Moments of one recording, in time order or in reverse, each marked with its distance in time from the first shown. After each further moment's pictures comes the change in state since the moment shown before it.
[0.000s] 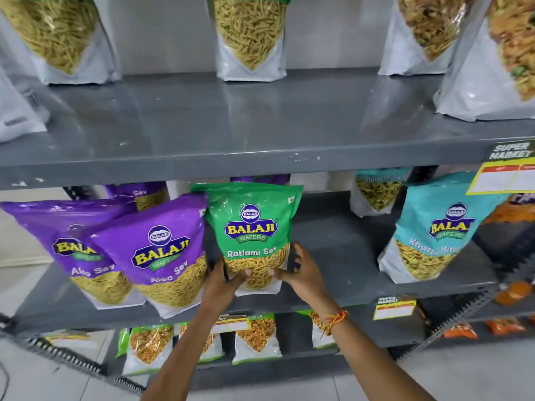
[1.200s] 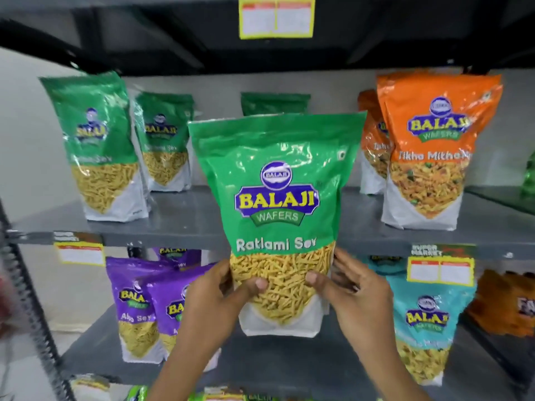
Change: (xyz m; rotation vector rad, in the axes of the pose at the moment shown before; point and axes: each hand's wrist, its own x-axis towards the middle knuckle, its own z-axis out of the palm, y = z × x) left_hand -0.176 0.244 -0.044 -0.050 0.355 0.463; right_hand -0.157 -0.212 -0.120 0.300 0.130 -0.696
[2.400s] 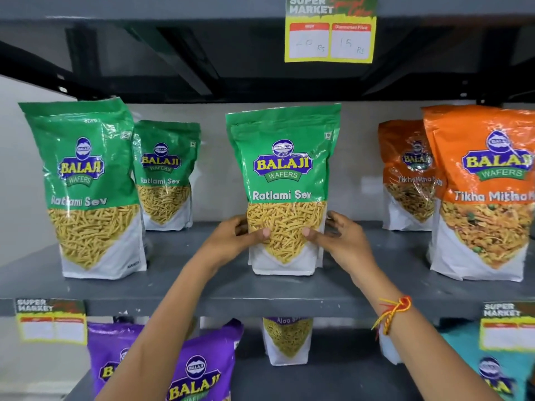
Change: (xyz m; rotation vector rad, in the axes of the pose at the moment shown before) left_hand 0.225 -0.033 -0.036 -0.118 -0.339 -0.025; right_hand 0.191 0.045 0.069 -0.229 0.005 0.107
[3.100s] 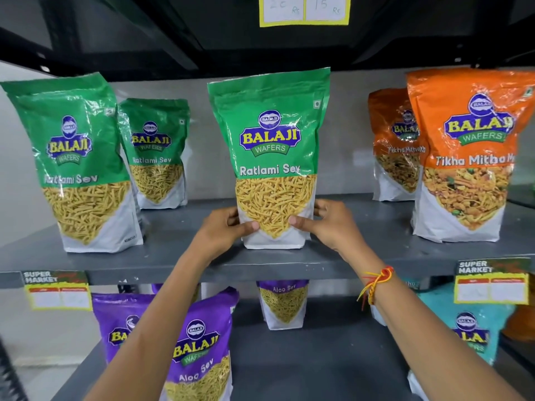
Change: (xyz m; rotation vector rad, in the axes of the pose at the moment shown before) left_hand -0.017 -0.023 0.010 0.106 0.039 0.015; right_hand -0.023 -0.003 -0.005 -0.119 -0.105 0.024
